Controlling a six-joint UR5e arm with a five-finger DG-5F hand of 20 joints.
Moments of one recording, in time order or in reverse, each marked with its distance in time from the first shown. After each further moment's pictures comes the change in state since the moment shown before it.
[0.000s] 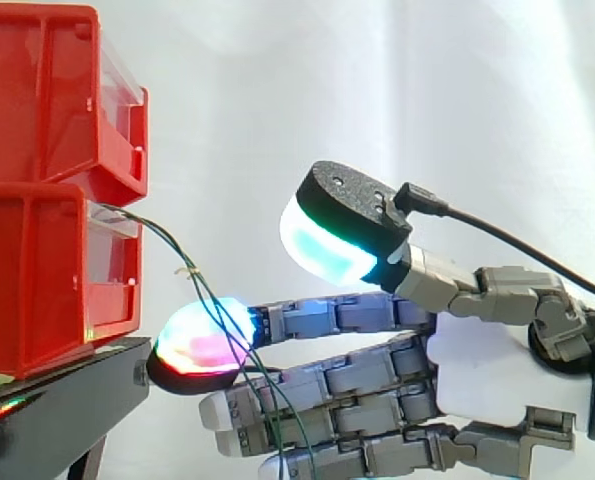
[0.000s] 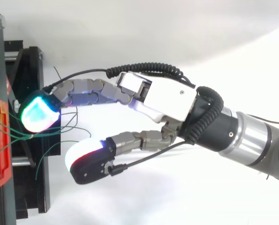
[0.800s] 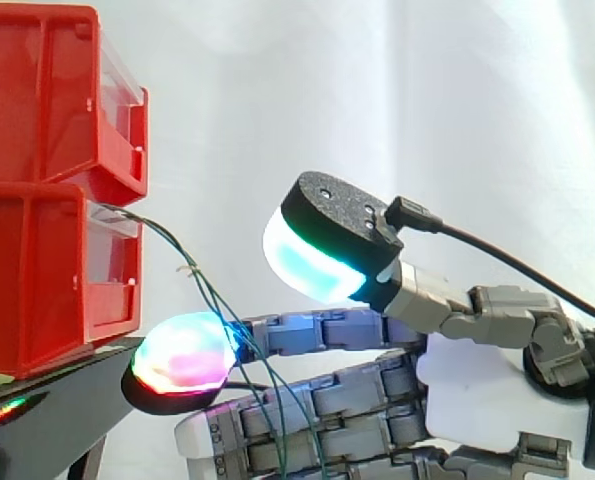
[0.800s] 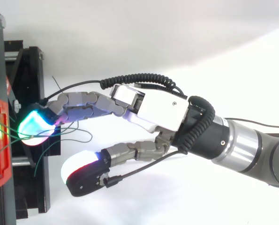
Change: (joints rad) arm 0.012 -0.029 0.019 0.029 -0.002 0.001
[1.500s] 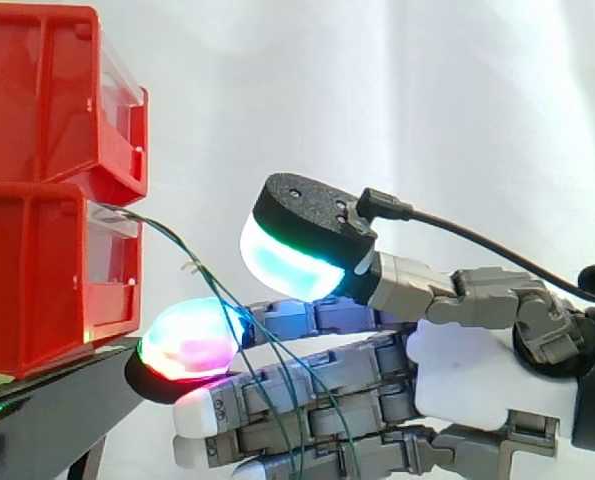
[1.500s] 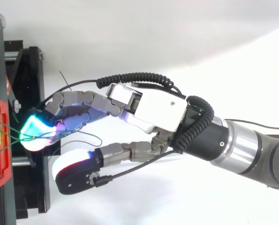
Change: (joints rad) arm -0.001 0.000 0.022 -0.007 0.000 -0.002
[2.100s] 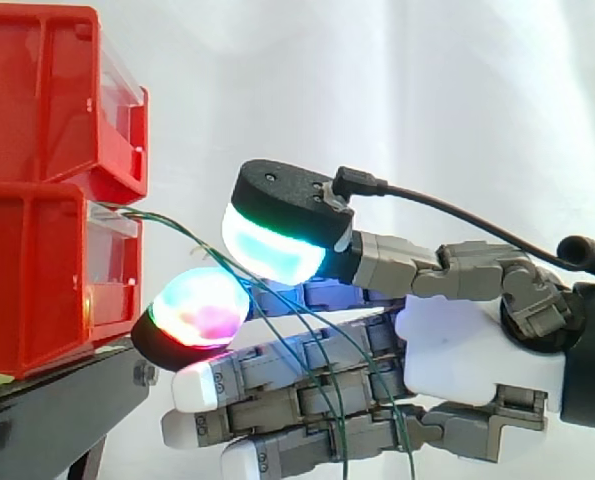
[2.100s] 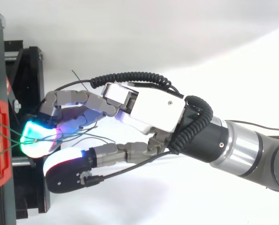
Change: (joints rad) arm -0.001 0.001 0.040 -0.058 0.000 0.031
